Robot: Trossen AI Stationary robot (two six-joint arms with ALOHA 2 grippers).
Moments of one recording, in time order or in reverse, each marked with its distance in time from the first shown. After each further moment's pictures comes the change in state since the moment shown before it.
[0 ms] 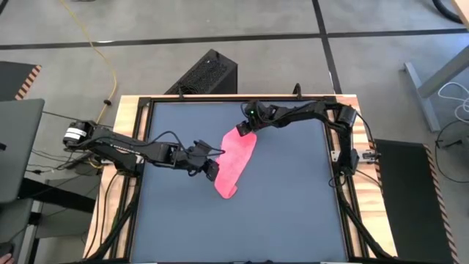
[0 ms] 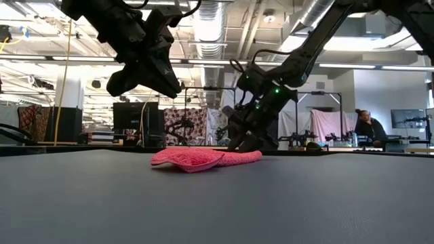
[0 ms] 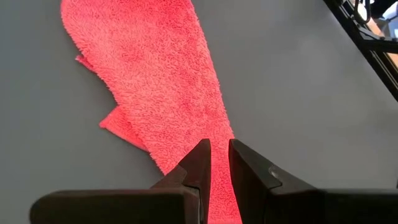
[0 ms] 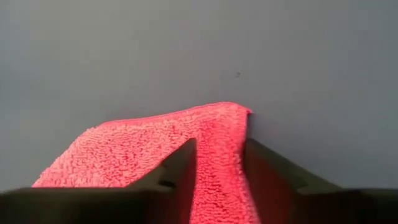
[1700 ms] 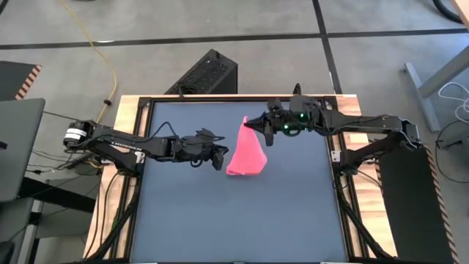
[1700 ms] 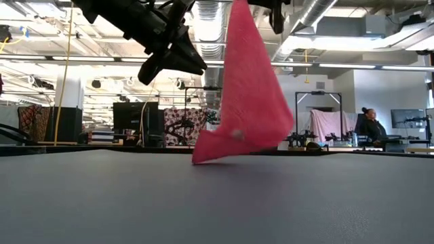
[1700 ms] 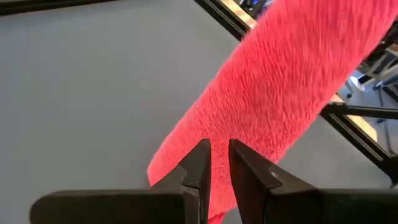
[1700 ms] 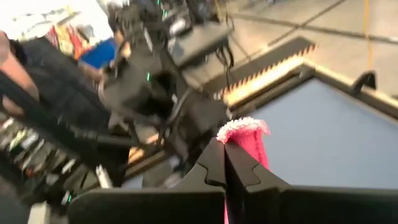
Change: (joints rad) left arm 0.082 0.000 0.000 0.290 -0.068 0.229; right arm 0.287 -0.743 -0.003 -0.004 0.019 -0.080
